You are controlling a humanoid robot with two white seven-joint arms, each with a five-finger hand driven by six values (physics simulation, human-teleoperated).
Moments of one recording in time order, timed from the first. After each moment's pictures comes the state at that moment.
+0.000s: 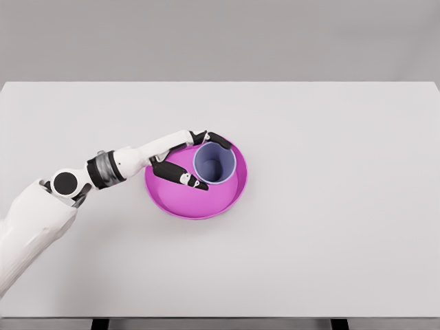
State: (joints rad) left arm -0.58 0.45 -0.75 -1.19 0.43 -0.61 -0.61; right arm 0.03 0.00 -0.04 0.00 0.10 -0.09 0.06
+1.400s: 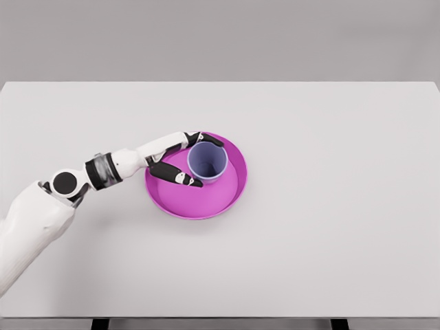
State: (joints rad) left arm -0.59 0.44 -0.75 -1.11 0.42 -0.56 -0.61; right arm 0.03 0.00 -0.04 0.00 0.10 -0.09 0.06
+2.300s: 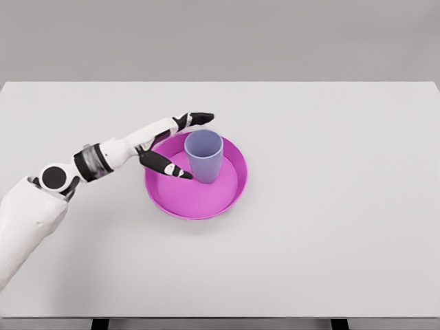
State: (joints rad) left arm -0.58 0.44 -0.67 -1.11 0.40 -0.61 -0.61; right arm 0.03 0.00 -0.04 0.00 0.10 -0.09 0.06
